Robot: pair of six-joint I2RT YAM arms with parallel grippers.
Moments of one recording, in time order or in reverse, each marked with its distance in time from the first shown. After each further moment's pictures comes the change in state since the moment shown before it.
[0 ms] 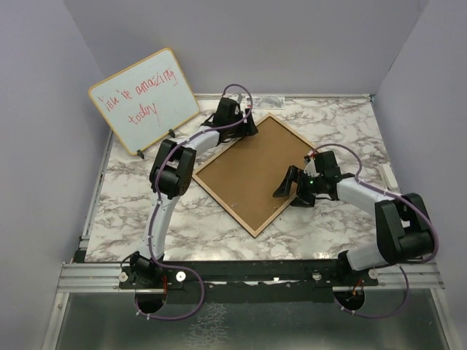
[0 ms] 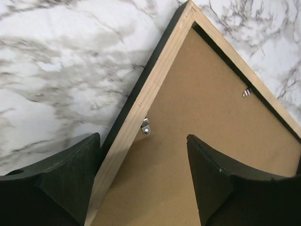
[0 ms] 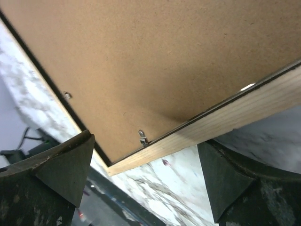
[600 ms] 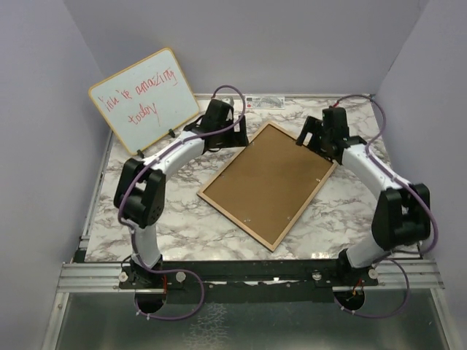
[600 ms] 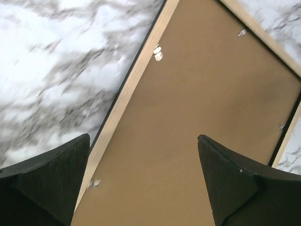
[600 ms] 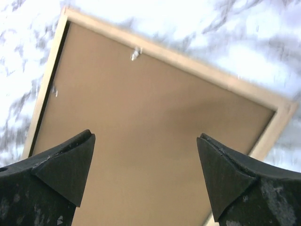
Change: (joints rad) left arm -0.076 -0.464 -0.300 -0.337 -0.144 0.066; right arm -0.042 -0.012 0.389 -0.149 0.640 -0.083
